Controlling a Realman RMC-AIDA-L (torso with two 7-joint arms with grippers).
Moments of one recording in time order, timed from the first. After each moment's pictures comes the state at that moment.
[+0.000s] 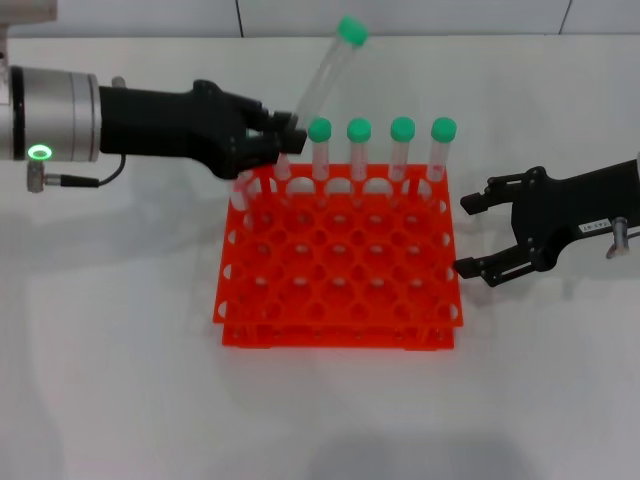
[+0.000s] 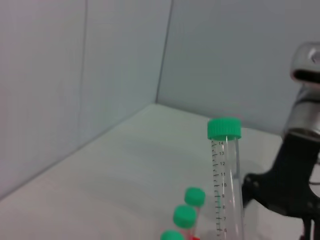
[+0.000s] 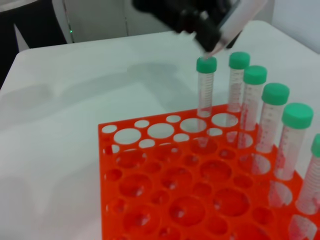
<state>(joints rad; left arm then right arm) -0.68 -2.01 0.89 0.74 1.94 1.52 -1.57 0.65 1.95 -1.17 -0.74 -1.95 -1.41 1.44</state>
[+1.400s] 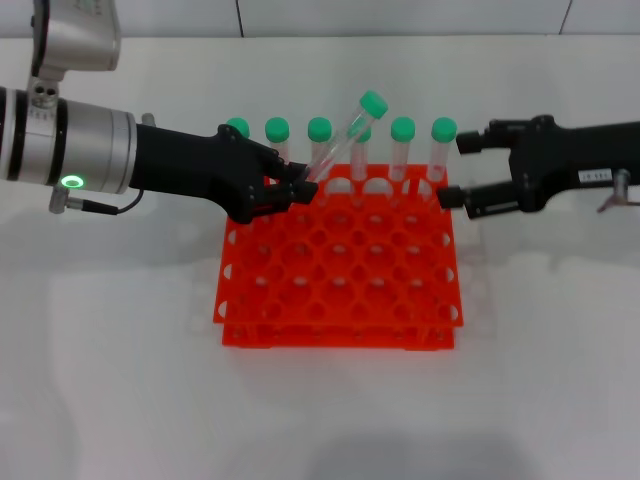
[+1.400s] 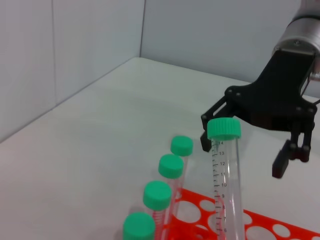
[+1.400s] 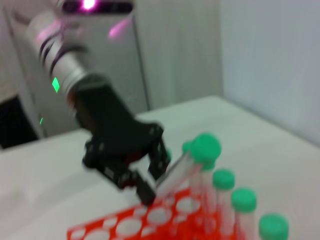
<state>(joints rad) -0.73 -2.03 0.90 0.66 2.07 1.47 -1.51 0.65 1.99 -0.95 -0.72 -1.88 -1.46 1.49</state>
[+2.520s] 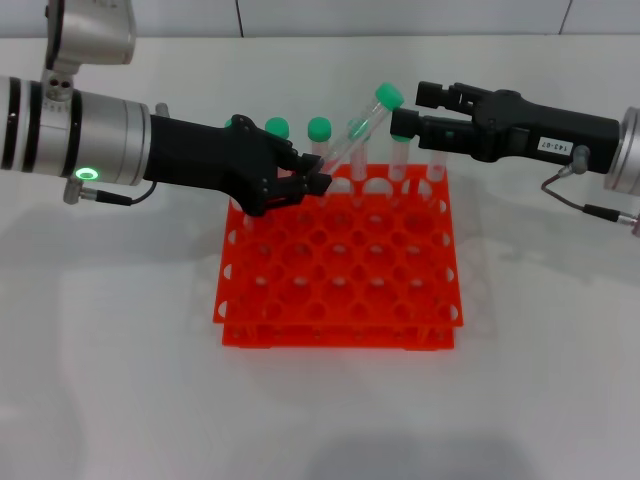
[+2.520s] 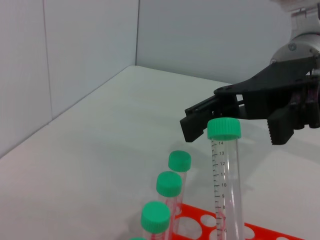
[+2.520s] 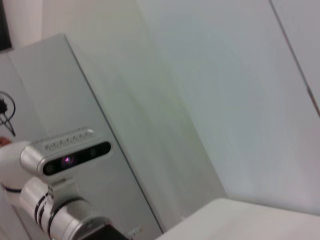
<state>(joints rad) -0.75 -2.04 0.90 0.66 2.06 1.47 -1.48 0.67 2.02 -0.95 -0.41 -1.49 -1.44 1.44</state>
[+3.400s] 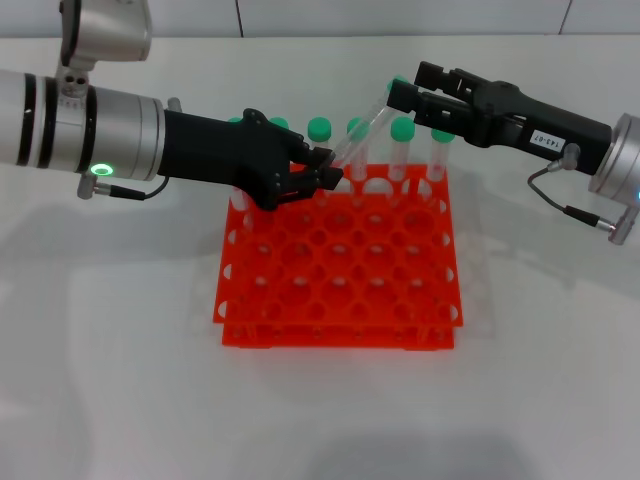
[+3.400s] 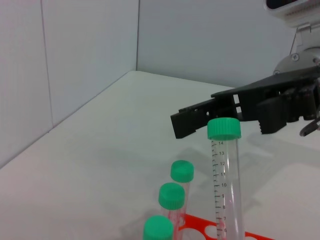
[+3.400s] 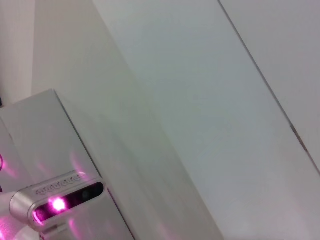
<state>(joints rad) -0.76 -2.05 0.90 0.66 2.06 1.44 -1.47 0.70 2.03 -0.97 -0.23 -1.29 -1.44 1.31</state>
